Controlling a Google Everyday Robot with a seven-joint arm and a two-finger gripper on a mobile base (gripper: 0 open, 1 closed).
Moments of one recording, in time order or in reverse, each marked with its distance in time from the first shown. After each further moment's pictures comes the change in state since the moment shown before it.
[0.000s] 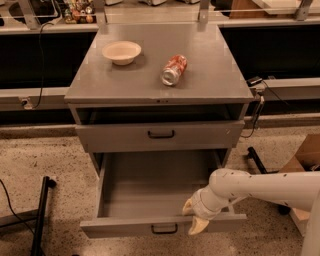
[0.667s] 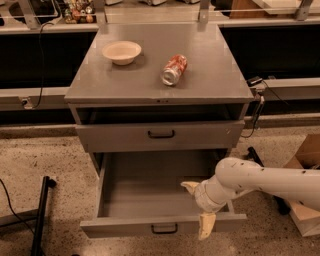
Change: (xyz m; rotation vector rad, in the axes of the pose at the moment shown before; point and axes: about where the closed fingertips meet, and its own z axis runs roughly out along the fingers) arm -0.020 -0.006 -0.048 0.011 -0.014 -0.004
